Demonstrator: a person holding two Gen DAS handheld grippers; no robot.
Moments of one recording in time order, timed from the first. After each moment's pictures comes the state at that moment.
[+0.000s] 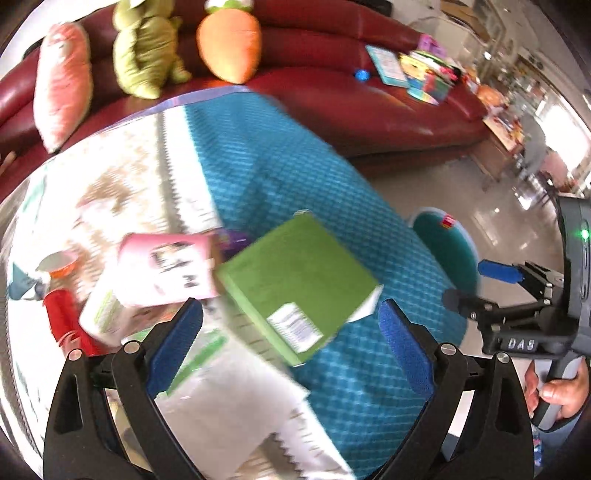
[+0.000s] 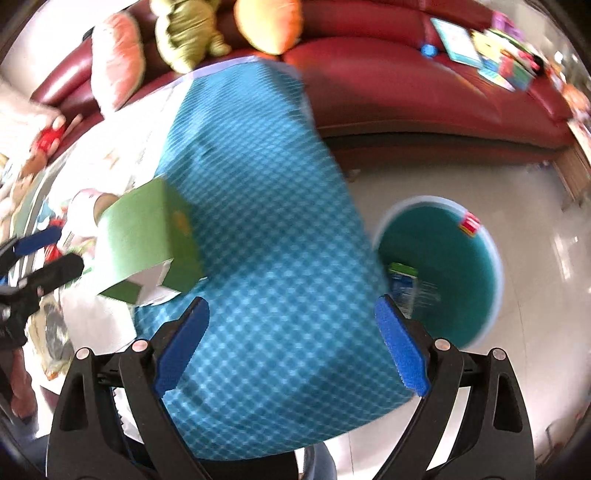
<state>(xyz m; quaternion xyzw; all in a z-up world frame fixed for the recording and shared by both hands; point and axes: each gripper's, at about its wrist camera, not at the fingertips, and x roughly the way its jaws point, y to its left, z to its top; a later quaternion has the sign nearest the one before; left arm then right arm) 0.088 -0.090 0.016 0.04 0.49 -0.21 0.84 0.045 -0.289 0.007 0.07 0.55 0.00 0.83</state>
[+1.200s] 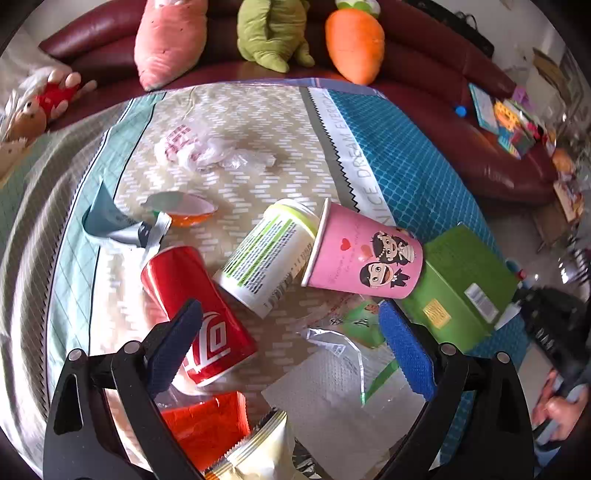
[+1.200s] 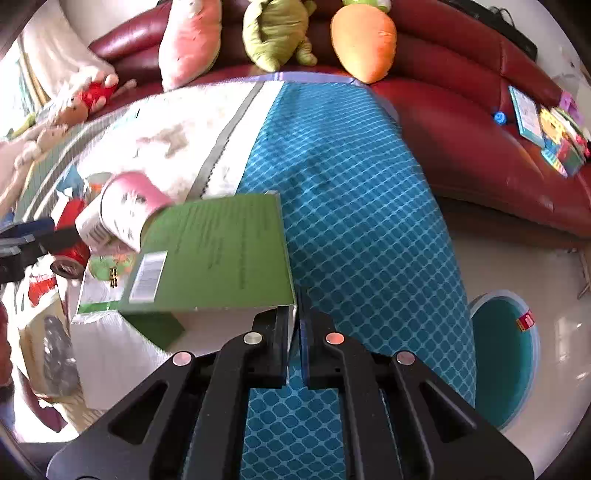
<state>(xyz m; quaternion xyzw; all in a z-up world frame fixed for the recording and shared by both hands) 0.126 0.046 -0.010 -0.02 0.51 -0.06 0.86 0.109 -0.188 -0.003 -0.01 0.50 0.09 0.86</state>
